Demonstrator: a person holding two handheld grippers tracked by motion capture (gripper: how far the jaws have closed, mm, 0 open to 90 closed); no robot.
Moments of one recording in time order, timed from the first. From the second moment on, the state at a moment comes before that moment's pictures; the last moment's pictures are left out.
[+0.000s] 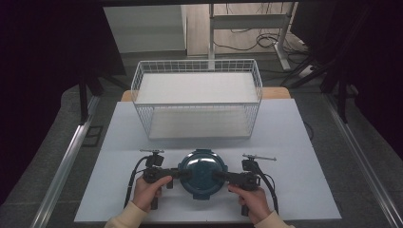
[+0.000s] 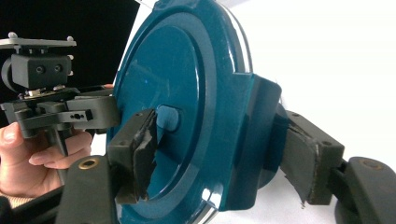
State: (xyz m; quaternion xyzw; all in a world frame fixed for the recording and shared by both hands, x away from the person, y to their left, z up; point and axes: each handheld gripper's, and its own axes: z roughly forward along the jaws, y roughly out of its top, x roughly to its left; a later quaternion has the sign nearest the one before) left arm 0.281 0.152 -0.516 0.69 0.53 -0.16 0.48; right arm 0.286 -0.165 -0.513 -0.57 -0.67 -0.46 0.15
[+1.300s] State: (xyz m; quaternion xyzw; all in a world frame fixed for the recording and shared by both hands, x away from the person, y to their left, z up) left arm 0.263 0.154 -0.492 0.69 0.50 -0.11 0.51; right arm 0.274 -0.171 -0.493 -0.53 -0.67 -0.51 0.11
